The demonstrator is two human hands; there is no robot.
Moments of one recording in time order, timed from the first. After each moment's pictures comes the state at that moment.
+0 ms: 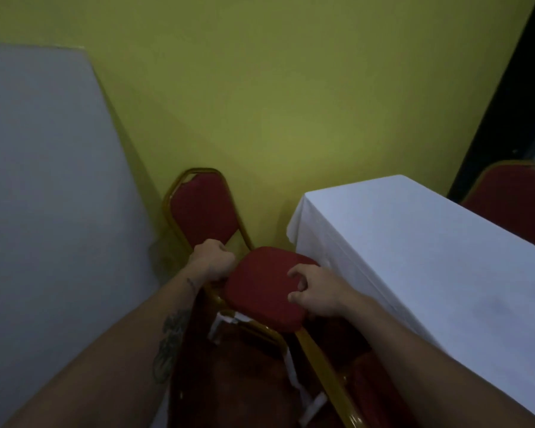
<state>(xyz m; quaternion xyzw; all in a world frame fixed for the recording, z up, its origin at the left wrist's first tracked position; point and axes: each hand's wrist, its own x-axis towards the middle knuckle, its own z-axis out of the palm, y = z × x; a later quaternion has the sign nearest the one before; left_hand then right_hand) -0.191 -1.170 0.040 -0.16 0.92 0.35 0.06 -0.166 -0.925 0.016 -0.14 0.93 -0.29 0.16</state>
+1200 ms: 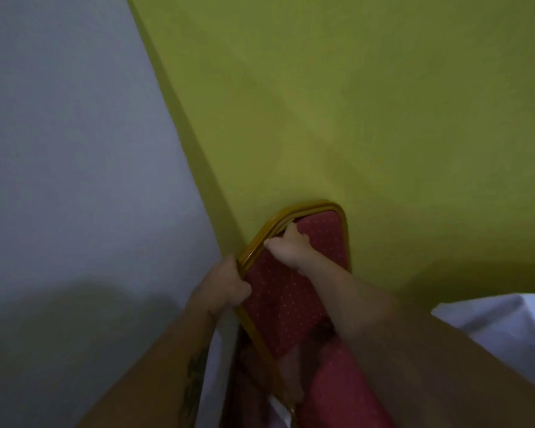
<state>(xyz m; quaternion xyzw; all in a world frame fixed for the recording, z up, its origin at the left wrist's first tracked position) -0.623 -1.473 -0.050 -0.30 0.90 0.29 0.13 -0.739 -1.361 -0.043 -0.06 0.87 -0.38 0.31</state>
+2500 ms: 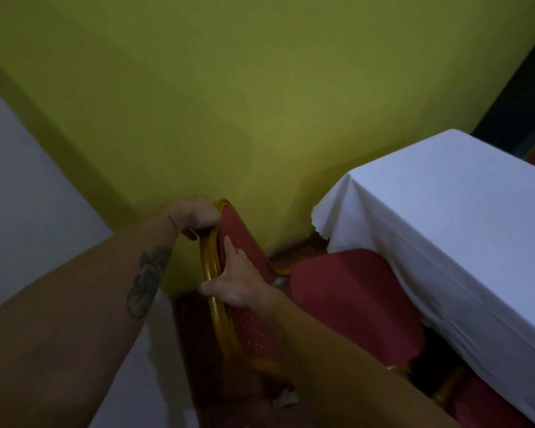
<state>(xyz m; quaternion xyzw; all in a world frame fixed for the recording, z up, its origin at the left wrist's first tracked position) -0.616 -1.397 -0.003 -0.06 0.94 0.24 0.24 -0.511 -1.288 -0.074 0.00 0.86 -0.44 0.25</state>
